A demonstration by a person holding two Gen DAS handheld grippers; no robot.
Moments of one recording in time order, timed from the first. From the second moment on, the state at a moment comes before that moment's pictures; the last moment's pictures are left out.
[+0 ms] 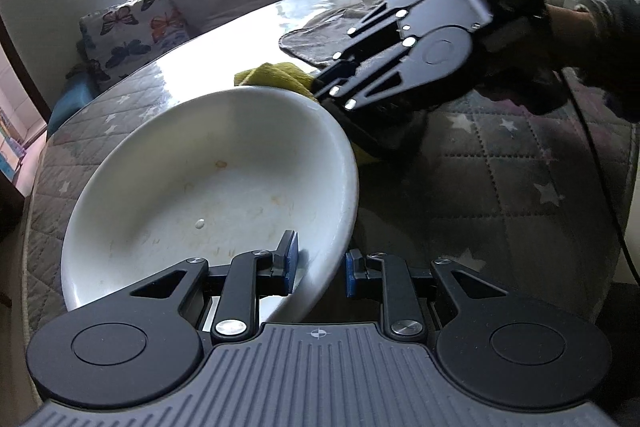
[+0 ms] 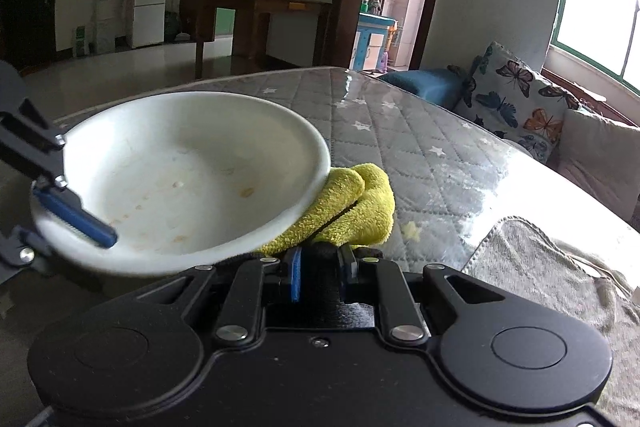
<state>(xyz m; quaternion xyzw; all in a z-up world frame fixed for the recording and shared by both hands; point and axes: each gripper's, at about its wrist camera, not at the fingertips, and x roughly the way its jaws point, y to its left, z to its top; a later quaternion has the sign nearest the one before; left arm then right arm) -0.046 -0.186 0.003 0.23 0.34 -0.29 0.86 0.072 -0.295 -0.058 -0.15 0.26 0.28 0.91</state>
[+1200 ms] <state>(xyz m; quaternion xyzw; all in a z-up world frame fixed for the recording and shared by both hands) -0.041 -0.223 0.008 0.27 0.35 -0.29 0.85 0.006 -0.297 -0.052 -0.18 0.25 0.33 0.89</state>
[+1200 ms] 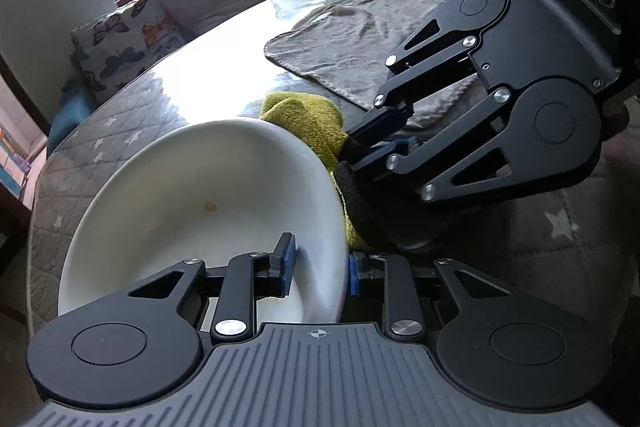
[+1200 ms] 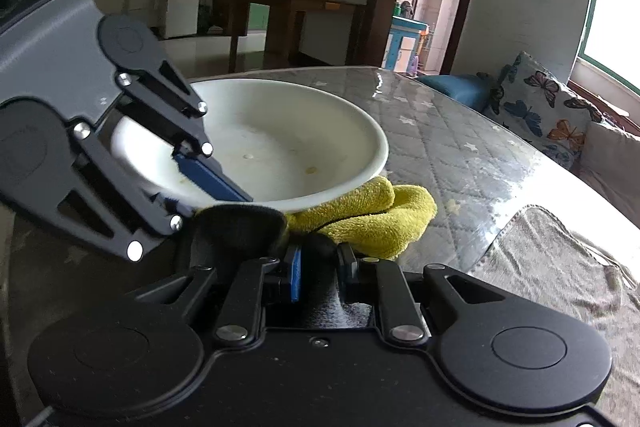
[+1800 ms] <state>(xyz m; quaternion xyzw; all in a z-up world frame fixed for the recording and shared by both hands) -0.063 -0.210 0.004 0.29 0.33 -0.34 0.83 0.006 -0.291 -0.052 -0.18 0.25 0.33 0.89</state>
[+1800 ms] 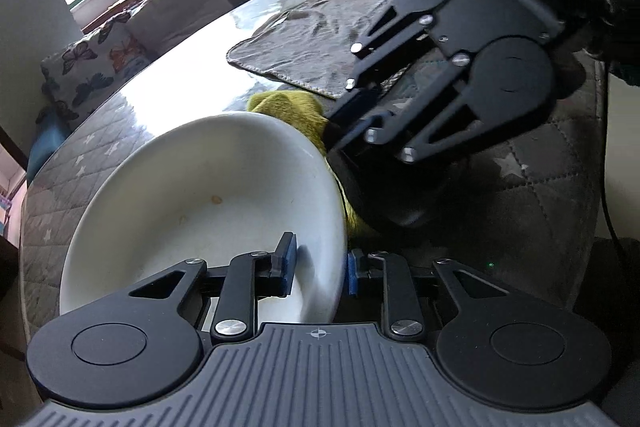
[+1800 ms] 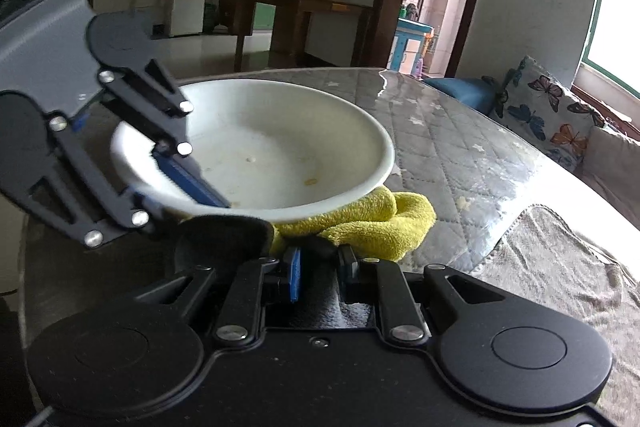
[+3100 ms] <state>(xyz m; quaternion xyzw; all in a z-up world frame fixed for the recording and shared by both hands) -0.049 -0.231 0.008 0.26 0.35 -0.31 0.84 0.057 -0.303 -0.058 -0.14 0.26 0.30 0.91</state>
